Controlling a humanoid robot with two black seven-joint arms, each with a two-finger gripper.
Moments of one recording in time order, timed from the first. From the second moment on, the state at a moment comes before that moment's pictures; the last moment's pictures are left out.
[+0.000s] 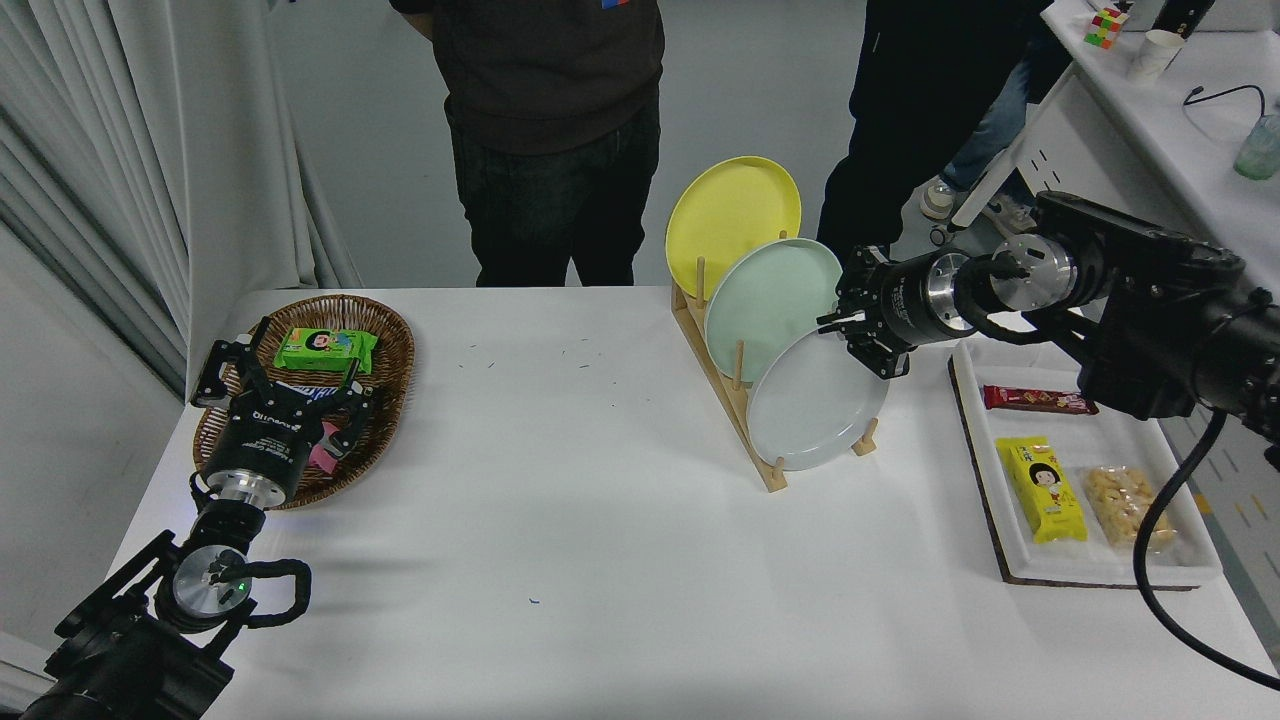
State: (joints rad) left arm -0.40 0.28 -1.19 -0.64 0.14 -0.56 -0.39; right arm 1.35 -0.29 -0.19 0.58 0.46 0.14 -0.52
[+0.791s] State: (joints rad) left arm -0.40 0.28 -1.19 -0.64 0.14 -0.56 -0.39; right arm 1.37 -0.29 -0.16 0.58 0.46 0.15 -0.52
